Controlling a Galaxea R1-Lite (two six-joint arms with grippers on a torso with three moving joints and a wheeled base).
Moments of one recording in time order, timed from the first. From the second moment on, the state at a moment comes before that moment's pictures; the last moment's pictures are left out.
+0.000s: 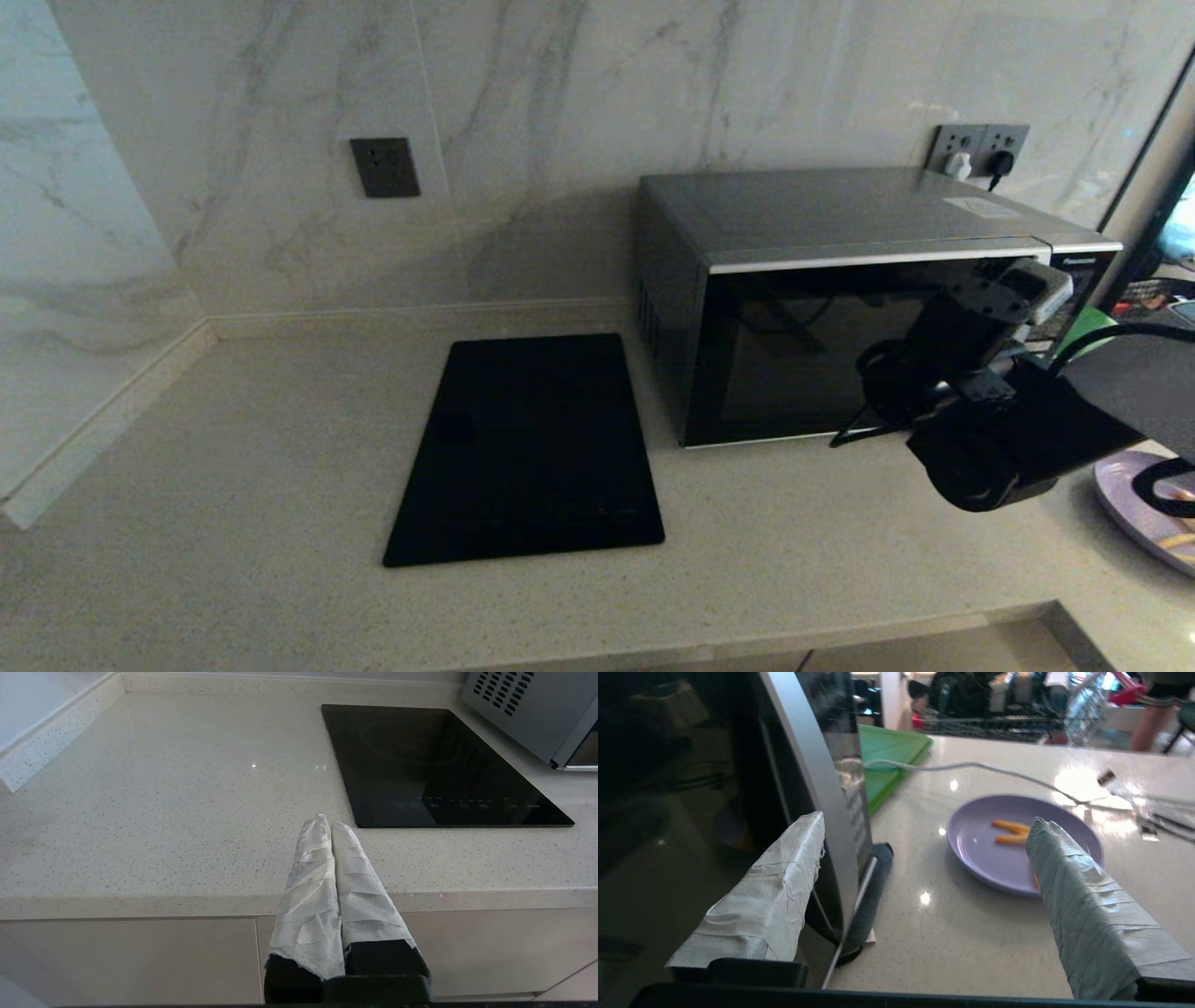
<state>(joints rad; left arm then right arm) 0.00 0.00 0.00 -0.01 0.03 -0.07 0.24 2.15 -1.06 -1.37 -1.48 -0.10</state>
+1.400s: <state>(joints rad) 0.00 0.00 0.00 -0.01 0.03 -0.07 0.15 2.40 -1.24 -1.45 -1.47 -0.16</state>
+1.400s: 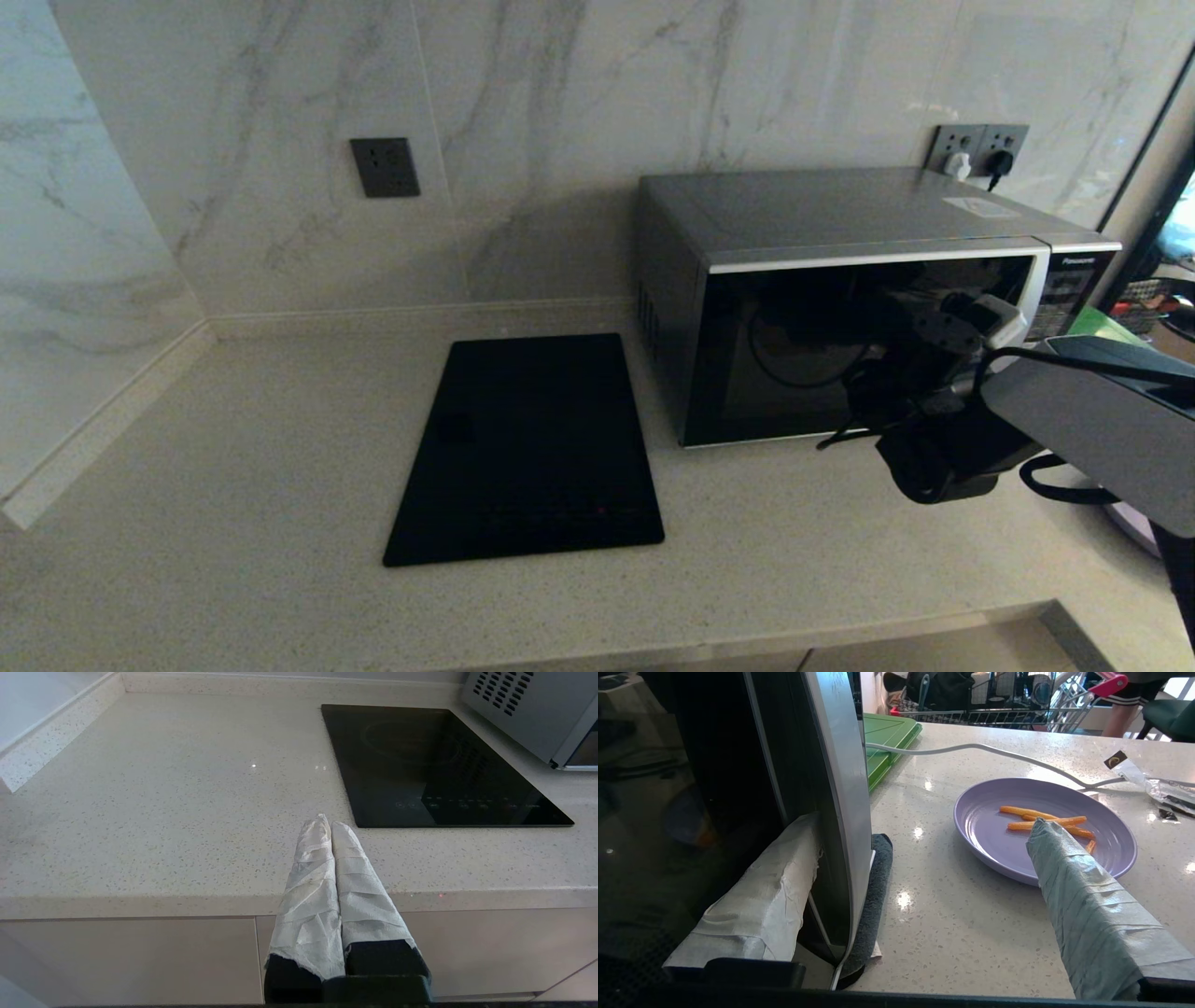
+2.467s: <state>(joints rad) 0.00 0.00 0.00 -0.01 0.03 -0.07 0.14 2.40 -1.25 -1.45 -1.46 -0.17</state>
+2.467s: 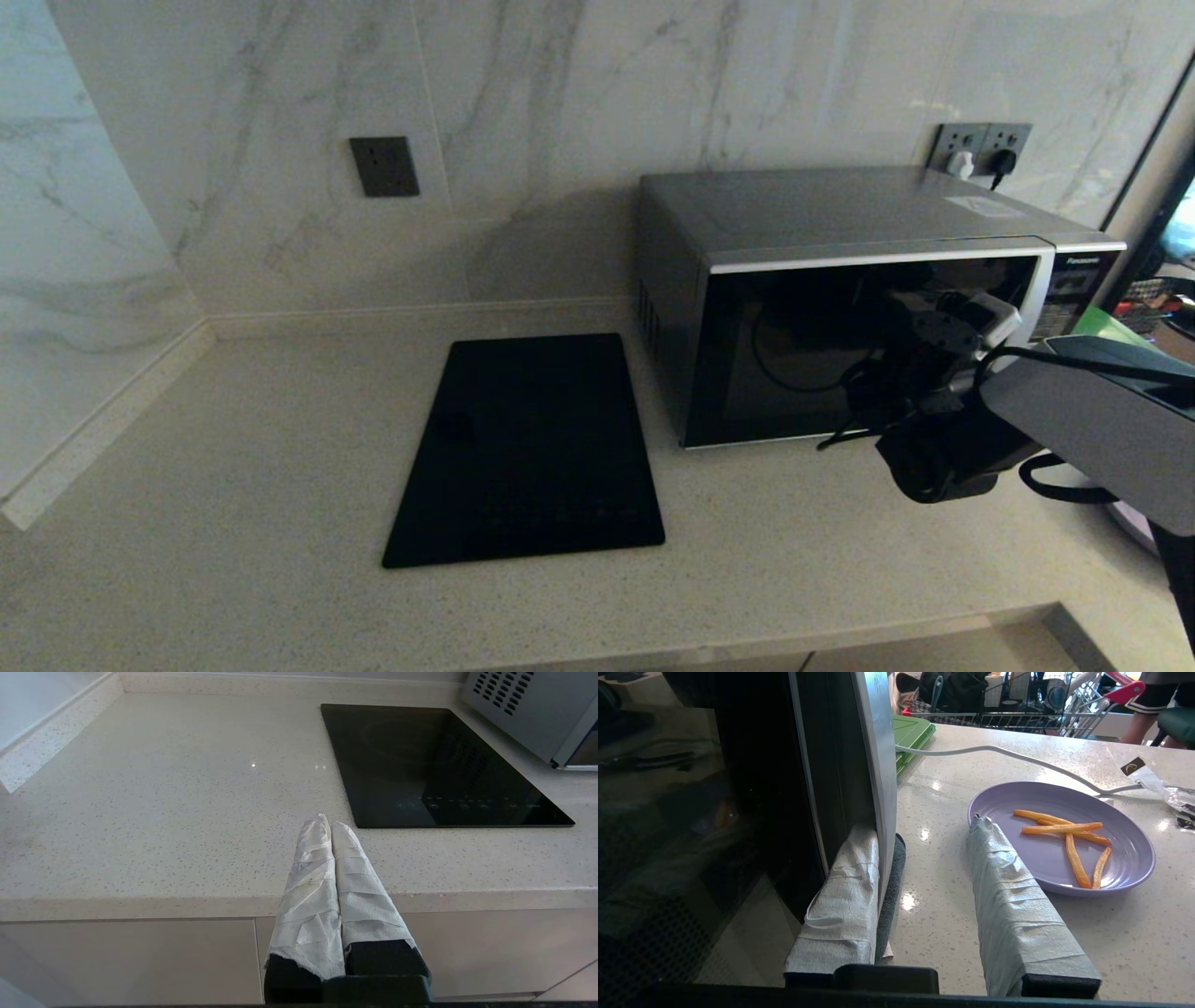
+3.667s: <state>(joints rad) 0.00 0.00 0.00 -0.01 0.03 -0.07 0.19 2.33 -1.11 -1.52 -1.48 -0.16</state>
